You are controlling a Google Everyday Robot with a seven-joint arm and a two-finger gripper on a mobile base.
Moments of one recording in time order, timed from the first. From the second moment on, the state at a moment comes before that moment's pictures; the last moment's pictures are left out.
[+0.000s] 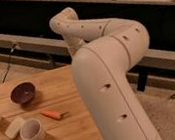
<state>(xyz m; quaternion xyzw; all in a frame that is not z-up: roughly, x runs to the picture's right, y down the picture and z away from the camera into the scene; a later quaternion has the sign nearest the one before) -0.020 -0.081 0.829 -0.19 0.31 0.61 0.70</state>
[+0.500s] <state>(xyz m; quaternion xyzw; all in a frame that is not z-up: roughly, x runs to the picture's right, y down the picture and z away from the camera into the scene) -0.132 -0.086 0.854 -0.22 0.29 0.53 0.76</state>
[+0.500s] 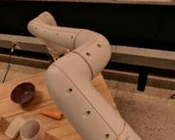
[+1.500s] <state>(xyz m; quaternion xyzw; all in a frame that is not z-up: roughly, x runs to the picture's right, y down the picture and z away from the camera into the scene) -0.283 0.004 0.763 -0.30 0.23 0.28 0.88</state>
